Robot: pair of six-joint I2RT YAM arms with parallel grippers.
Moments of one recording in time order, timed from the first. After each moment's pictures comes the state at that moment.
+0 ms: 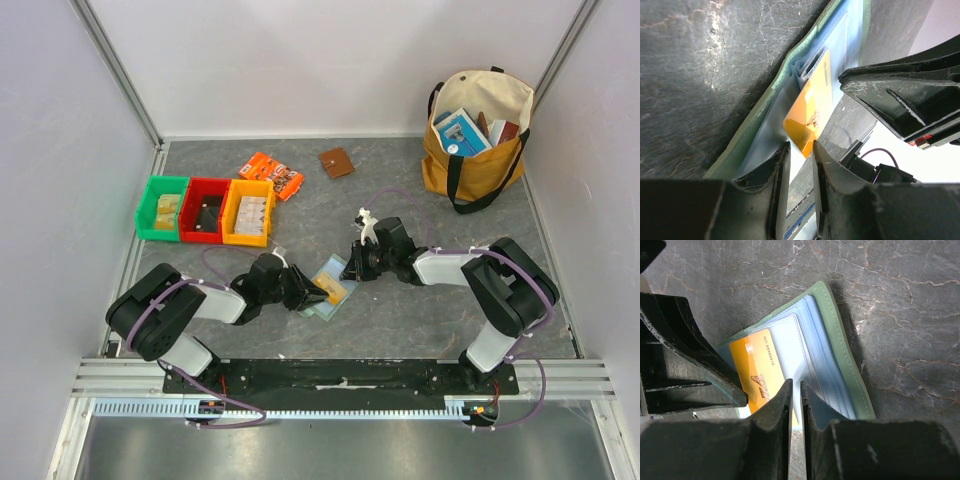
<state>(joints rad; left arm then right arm) -0.66 1.53 0.33 0.55 0.31 -1.29 0.60 1.69 0.71 0.24 -0.43 0.48</state>
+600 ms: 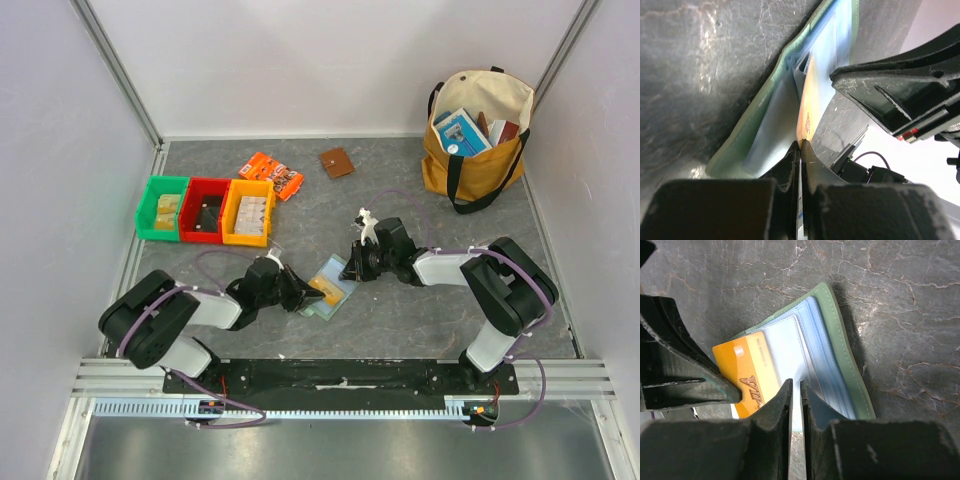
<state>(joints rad) -0.66 1.50 0.29 0.61 0.27 -1.33 0.59 1.70 0.70 0.26 -0.44 0.48</state>
